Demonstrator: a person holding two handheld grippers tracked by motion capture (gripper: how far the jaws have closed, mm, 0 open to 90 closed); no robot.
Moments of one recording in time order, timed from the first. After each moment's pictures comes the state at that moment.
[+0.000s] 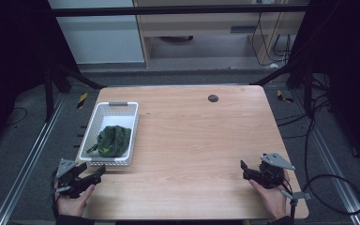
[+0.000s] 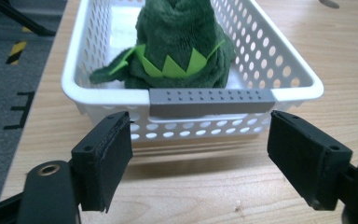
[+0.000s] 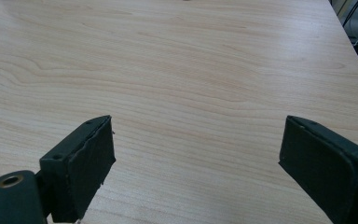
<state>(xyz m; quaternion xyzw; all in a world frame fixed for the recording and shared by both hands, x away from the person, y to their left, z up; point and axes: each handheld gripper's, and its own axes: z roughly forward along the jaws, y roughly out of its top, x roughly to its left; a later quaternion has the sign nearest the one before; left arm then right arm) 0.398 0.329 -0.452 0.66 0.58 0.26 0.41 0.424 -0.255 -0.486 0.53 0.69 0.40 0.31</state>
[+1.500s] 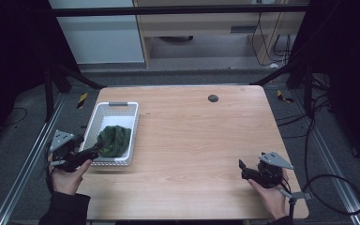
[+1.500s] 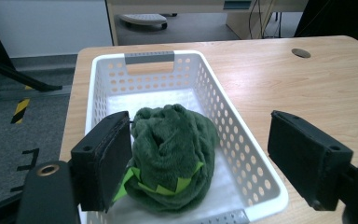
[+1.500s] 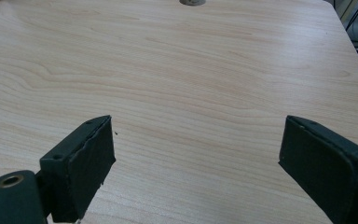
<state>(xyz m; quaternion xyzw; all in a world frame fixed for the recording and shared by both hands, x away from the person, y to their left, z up) 0.442 0.320 -0.379 0.67 0.52 0.29 0.44 0.424 -0.248 -0.480 0.52 0.69 0.40 0.31</state>
